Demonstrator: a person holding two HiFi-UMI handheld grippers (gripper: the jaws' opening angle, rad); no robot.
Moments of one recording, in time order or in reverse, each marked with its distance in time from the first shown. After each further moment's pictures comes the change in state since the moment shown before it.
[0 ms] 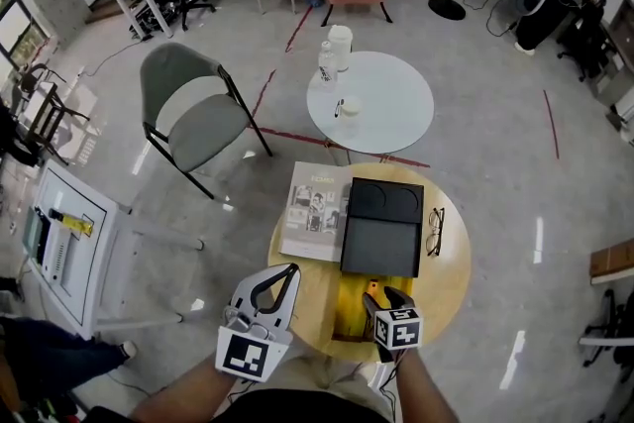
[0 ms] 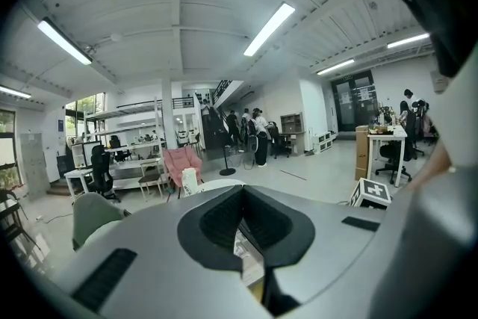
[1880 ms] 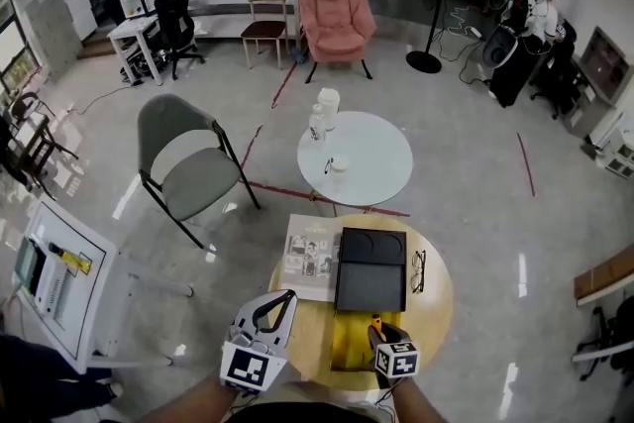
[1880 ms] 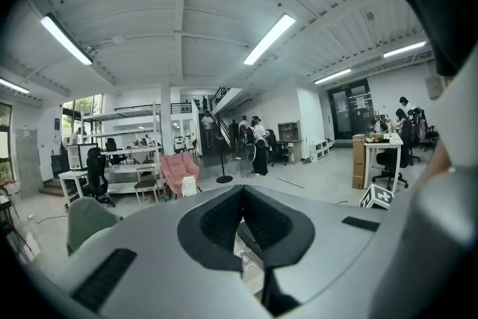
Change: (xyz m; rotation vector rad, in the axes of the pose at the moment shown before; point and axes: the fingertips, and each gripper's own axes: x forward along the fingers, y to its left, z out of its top) left arm -0.016 0.026 0.025 -0.040 -0.052 -0.030; right arm -0.028 -0.008 0.006 0.015 -0.115 -0.071
